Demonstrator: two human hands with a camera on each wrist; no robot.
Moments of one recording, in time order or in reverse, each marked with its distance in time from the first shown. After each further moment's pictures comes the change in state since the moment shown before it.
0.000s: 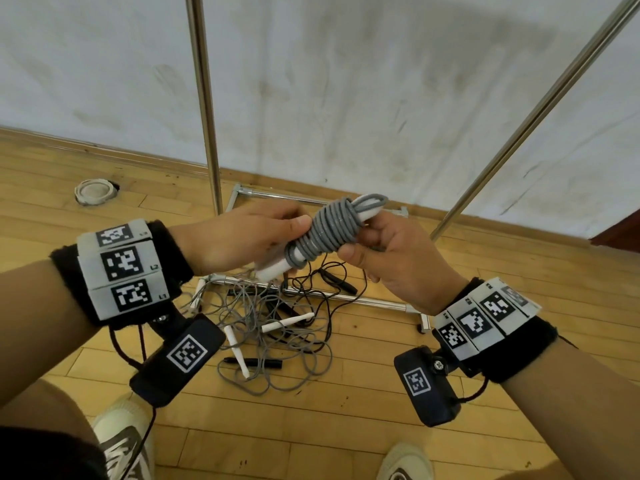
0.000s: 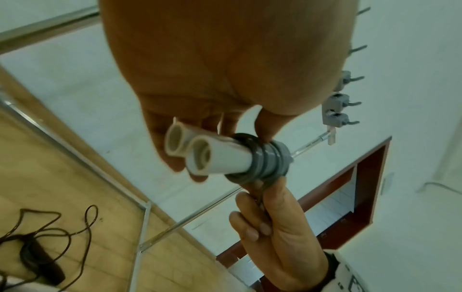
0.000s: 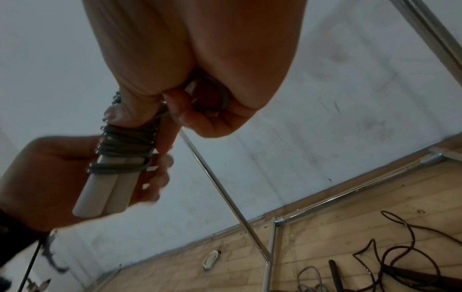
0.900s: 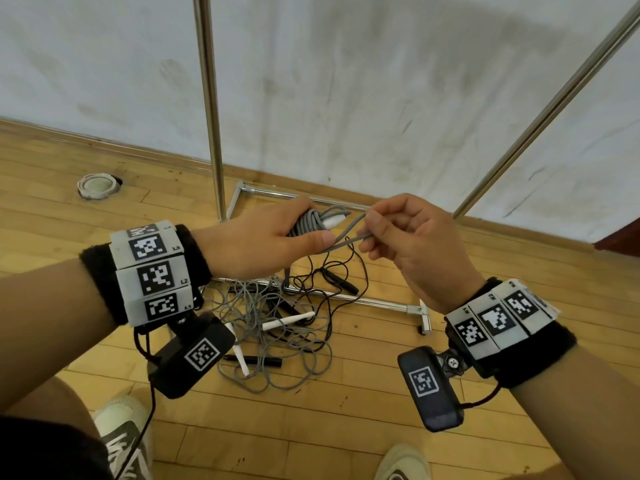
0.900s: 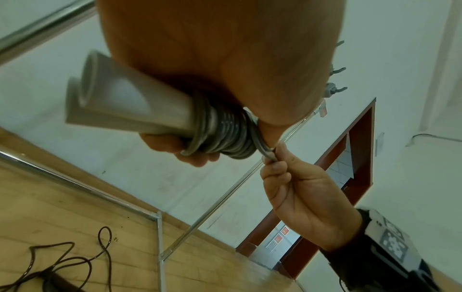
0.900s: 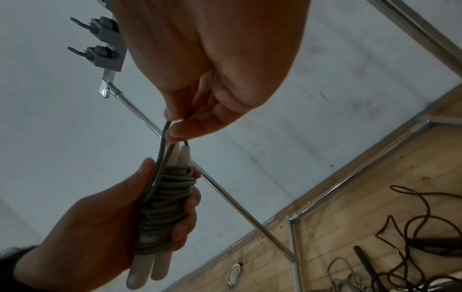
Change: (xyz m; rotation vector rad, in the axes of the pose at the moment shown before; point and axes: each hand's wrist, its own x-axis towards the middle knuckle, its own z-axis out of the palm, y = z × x) left_hand 0.011 -0.006 0.009 0.401 0.185 0.050; right_hand 0.001 -0.003 -0.008 0.162 0.292 0.073
